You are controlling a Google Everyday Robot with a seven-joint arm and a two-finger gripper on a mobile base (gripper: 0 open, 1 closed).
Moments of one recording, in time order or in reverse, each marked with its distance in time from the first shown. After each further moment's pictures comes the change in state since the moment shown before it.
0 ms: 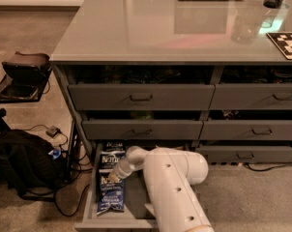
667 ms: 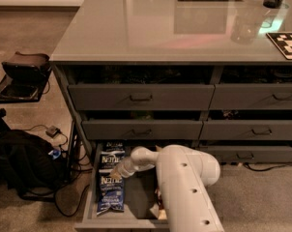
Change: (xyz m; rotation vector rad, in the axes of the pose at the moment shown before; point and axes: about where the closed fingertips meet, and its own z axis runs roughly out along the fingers) arm -0.006 0.002 -0.026 0.048 -0.070 -0.029
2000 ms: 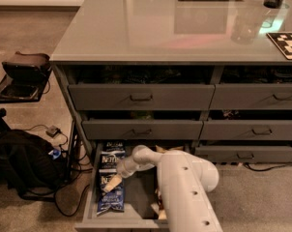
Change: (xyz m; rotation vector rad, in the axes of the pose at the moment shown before) arm -0.001 0.010 0.001 -0.101 -0.056 0.030
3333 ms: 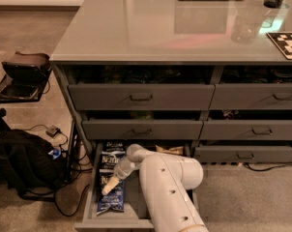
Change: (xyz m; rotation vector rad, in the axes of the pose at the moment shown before) arm 0.018 0.004 0.033 -0.091 0.129 0.116
